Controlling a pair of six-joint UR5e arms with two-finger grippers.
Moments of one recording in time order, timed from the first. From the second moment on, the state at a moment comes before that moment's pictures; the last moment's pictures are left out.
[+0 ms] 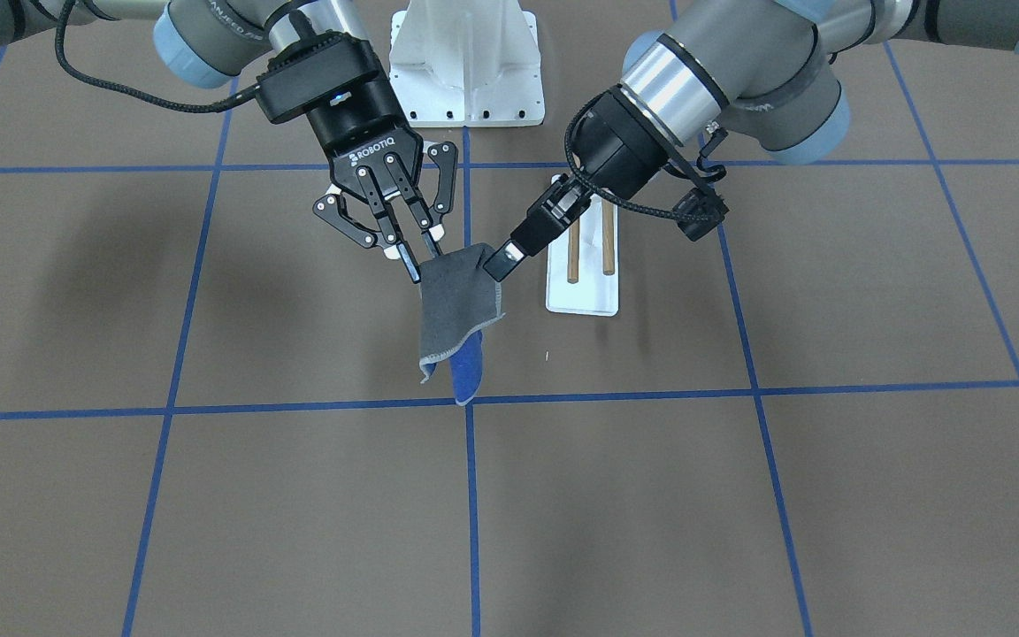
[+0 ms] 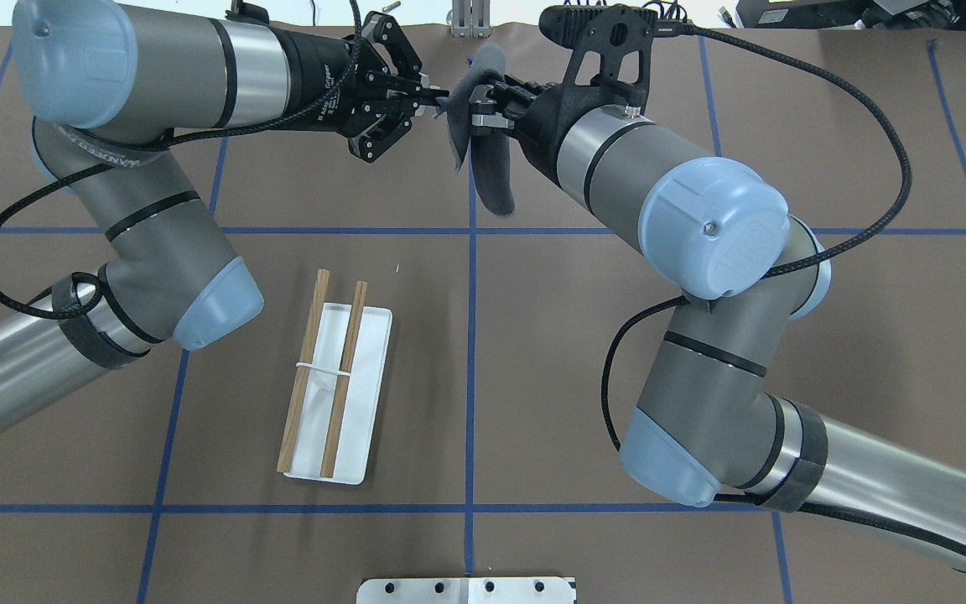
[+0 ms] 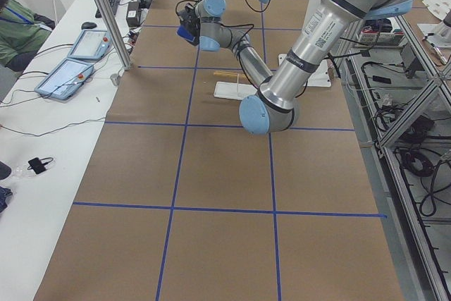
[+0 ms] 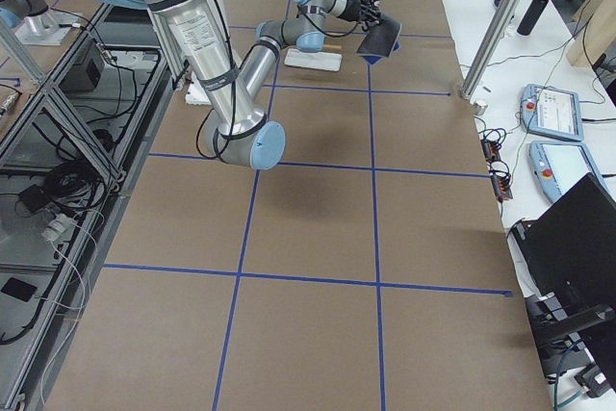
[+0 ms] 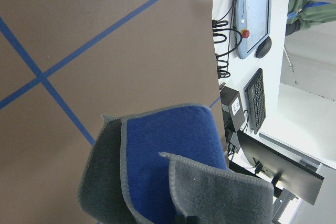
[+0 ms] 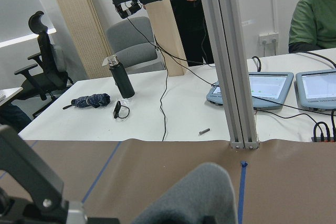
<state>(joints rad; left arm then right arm) -0.78 -2.25 -1.67 -2.45 -1.90 -2.43 0.56 -0.95 1.86 -1.00 1.23 1.03</state>
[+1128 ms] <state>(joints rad) -0.79 -2.12 -1.81 -2.45 -1.91 -2.38 0.80 -1.03 1.86 -1.36 1.79 1.05</state>
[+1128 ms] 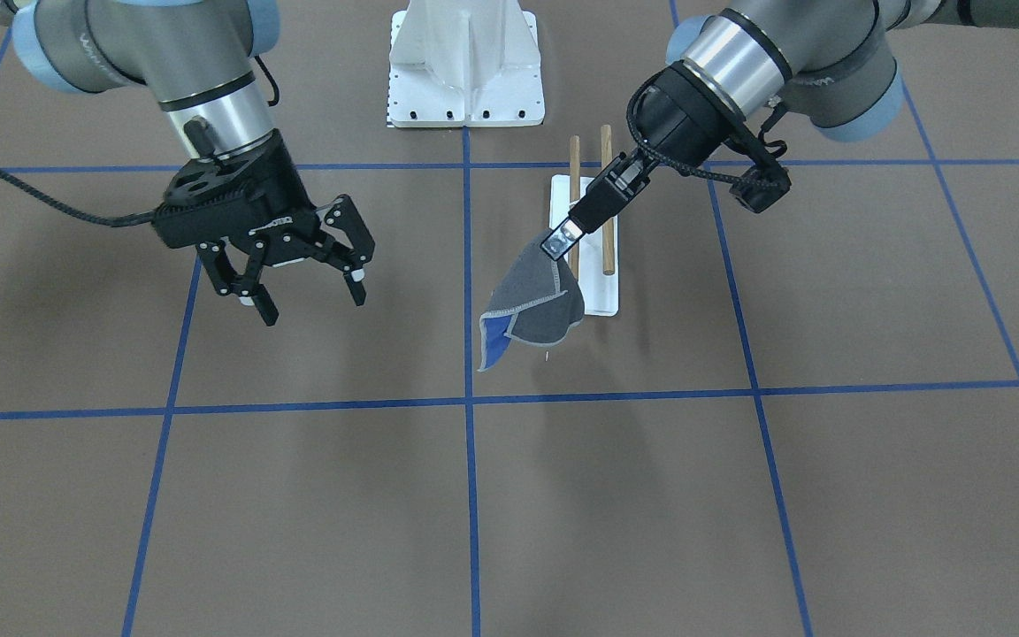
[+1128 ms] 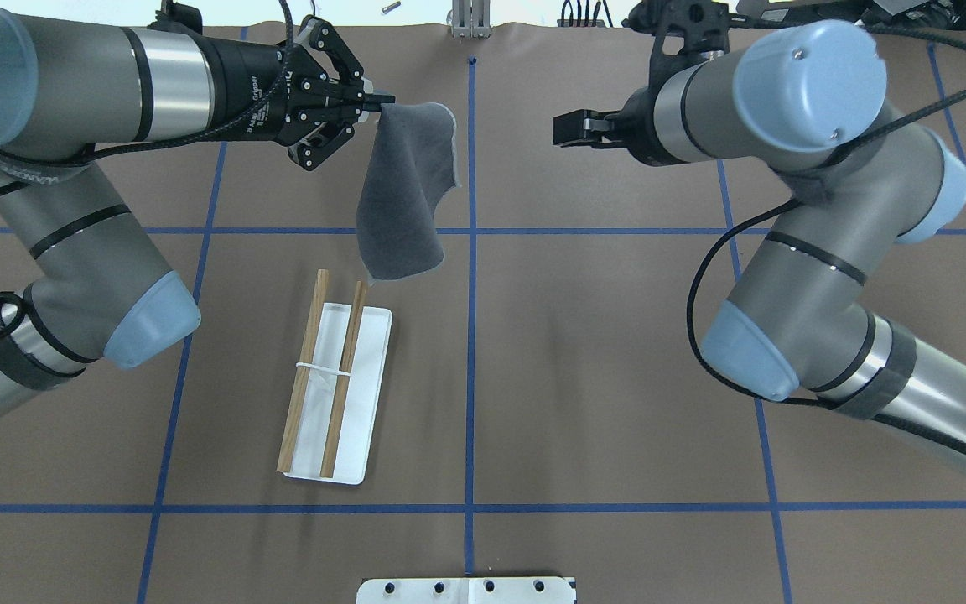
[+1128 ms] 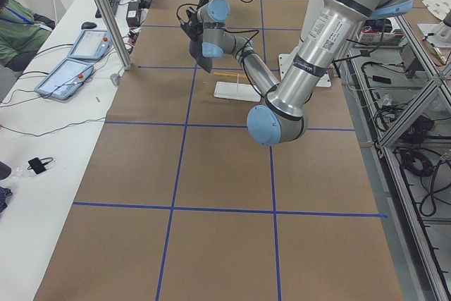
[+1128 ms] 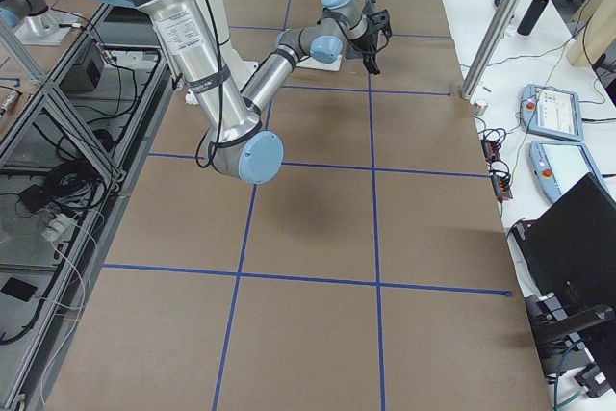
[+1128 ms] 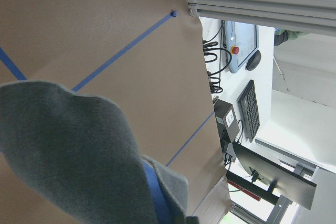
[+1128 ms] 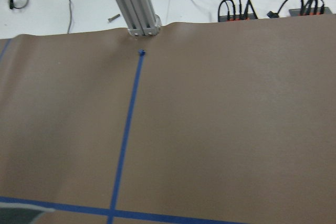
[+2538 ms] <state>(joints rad) -0.66 -1.71 -2.00 -2.53 -1.99 -2.07 1.14 -1.07 1.70 -1.59 2.03 0.43</state>
